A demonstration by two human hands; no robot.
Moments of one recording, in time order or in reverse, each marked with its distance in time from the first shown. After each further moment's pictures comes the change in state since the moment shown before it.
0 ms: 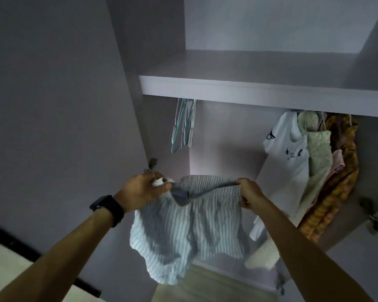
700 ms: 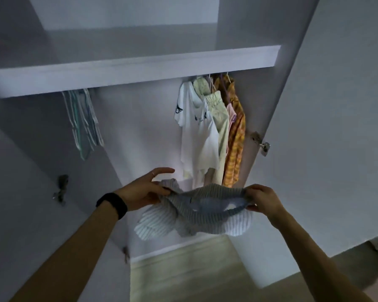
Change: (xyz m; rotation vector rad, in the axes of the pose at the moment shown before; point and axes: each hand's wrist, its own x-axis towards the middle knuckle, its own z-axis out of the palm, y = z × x) left_hand 0.087 0.038 0.133 -0.623 -0.962 -0.071; right_hand -0.136 0.144 -0.133 0.042 0.411 0.008
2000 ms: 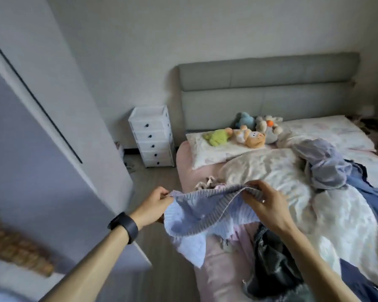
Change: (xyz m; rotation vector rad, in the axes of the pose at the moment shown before) left_hand -0.021 -0.075 0.580 0.959 -0.760 0.269; right_hand -0.507 0.271 -0.210 -0.052 1.300 0.183
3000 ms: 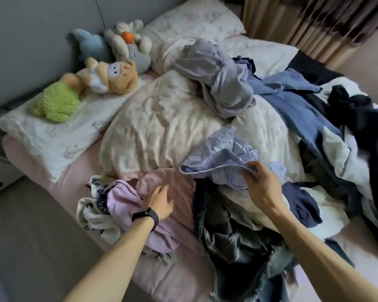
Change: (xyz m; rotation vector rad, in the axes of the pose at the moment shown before) left_hand 0.401 -0.064 0.384 0.869 -0.667 0.329; right_hand 0.072 0.361 -0.006 -0.291 0.463 0.763
